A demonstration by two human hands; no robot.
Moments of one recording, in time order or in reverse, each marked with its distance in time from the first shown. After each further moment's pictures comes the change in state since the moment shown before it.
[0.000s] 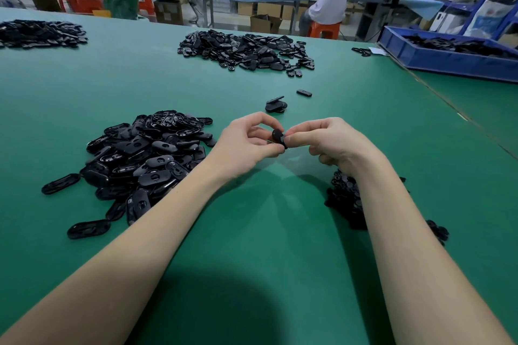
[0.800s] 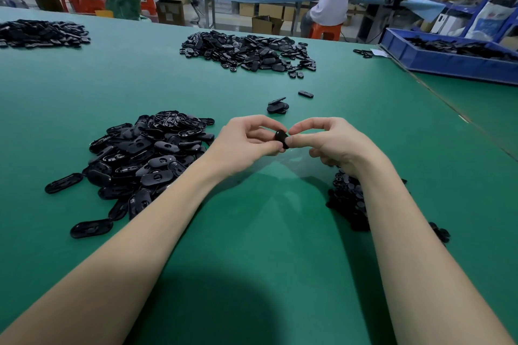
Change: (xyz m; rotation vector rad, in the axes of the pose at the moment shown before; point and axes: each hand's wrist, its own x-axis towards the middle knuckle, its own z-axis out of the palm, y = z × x) left_hand 0.003 -0.004 -0.008 -0.058 -0.065 0.033; right_hand -0.002 -0.002 -0.002 -0.023 0.029 -0.012
